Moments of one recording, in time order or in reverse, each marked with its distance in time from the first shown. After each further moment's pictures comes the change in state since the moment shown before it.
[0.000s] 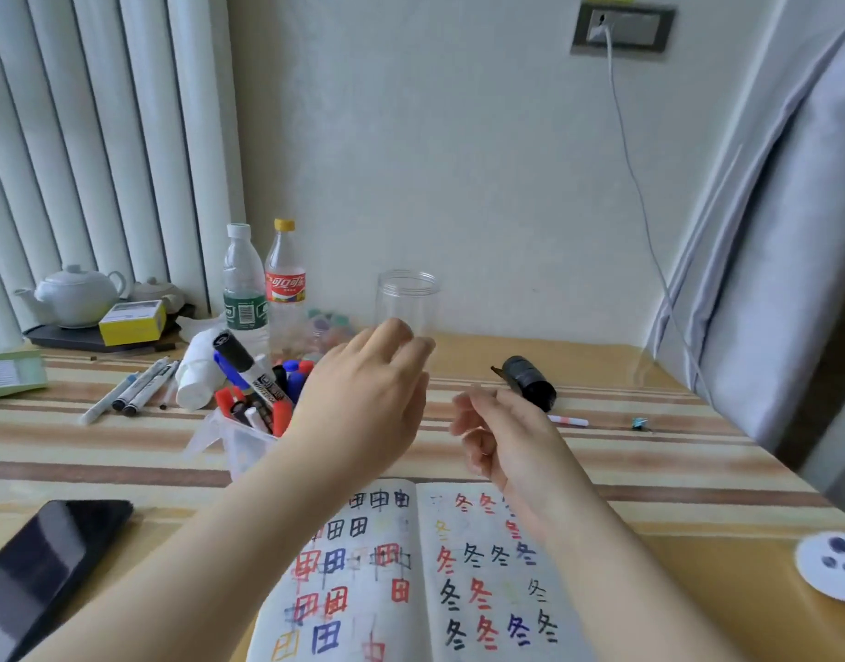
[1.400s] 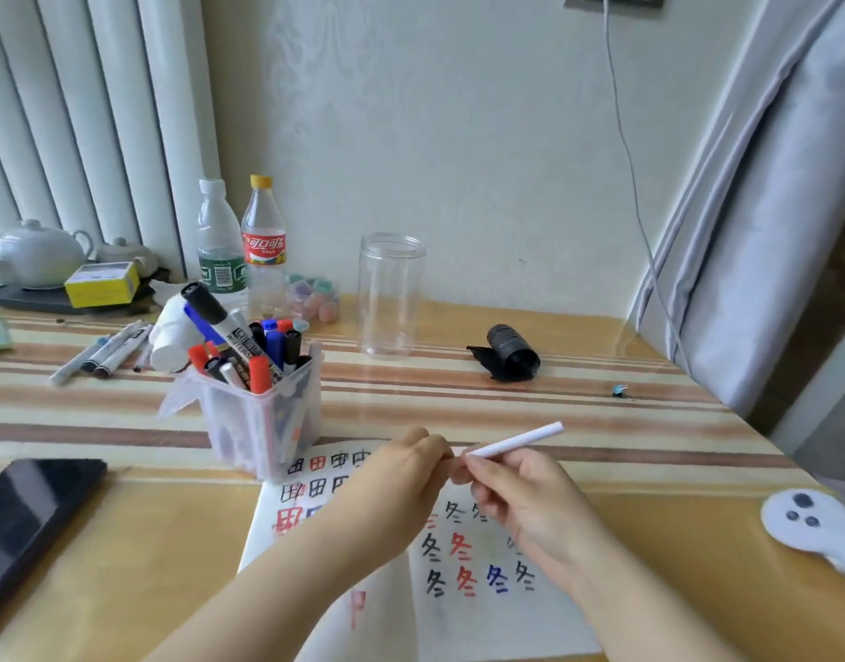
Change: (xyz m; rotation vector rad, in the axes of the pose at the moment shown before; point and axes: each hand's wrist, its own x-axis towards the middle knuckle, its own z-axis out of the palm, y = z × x) left_hand -0.065 0.044 0.064 -0.508 -0.395 -0.139; right_hand -0.030 0.052 -0.041 -0.022 -0.024 0.188
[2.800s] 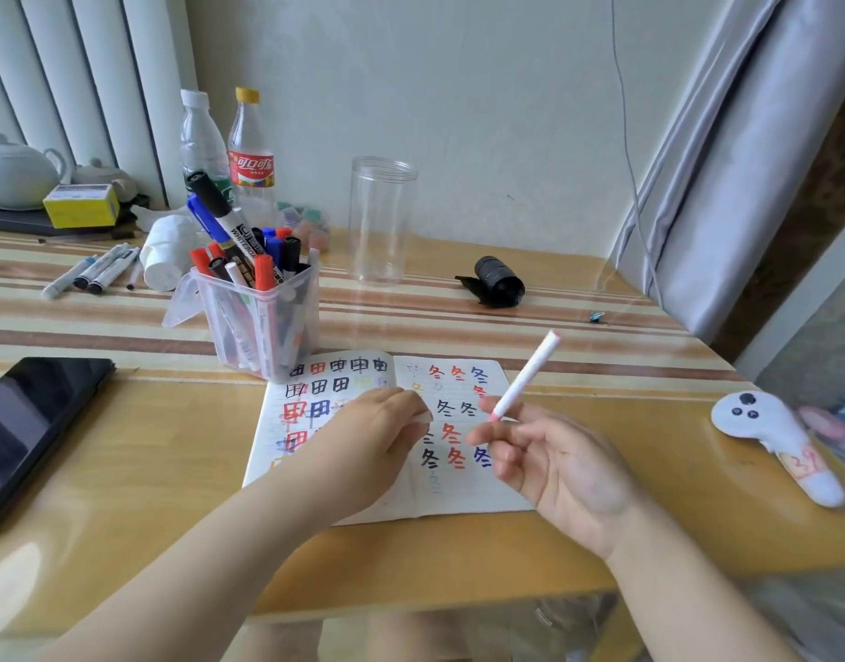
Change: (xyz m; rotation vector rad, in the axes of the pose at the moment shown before) left_hand -0.065 0.003 0.000 -0.024 -0.062 0.030; right_hand -0.070 0.016 -0.011 0.348 -0.104 0.089
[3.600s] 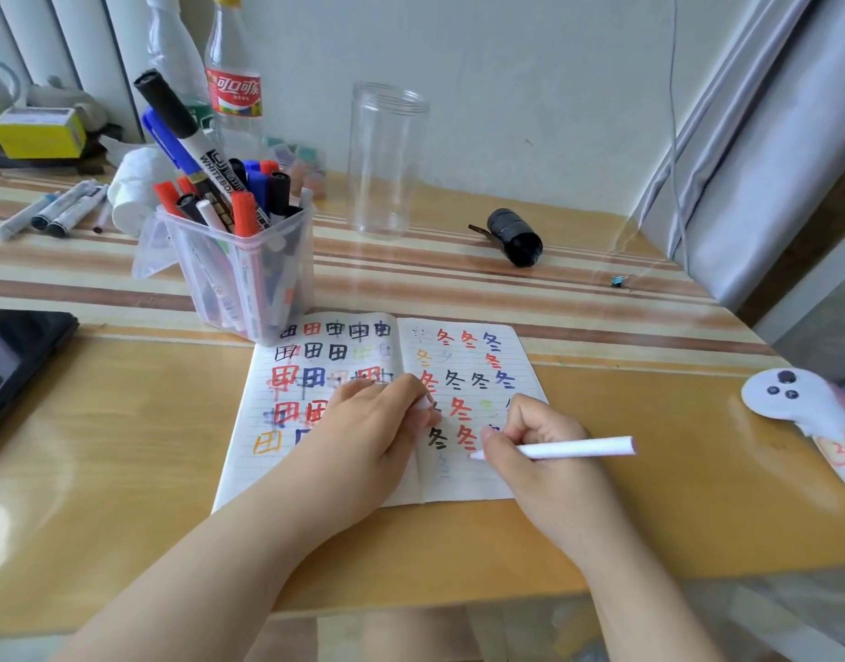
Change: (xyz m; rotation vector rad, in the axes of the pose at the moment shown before) left_hand -0.011 -0.018 0.029 -0.114 0.054 -0.001; right_hand 0.015 0.043 -0.010 -0.932 0.245 -0.367
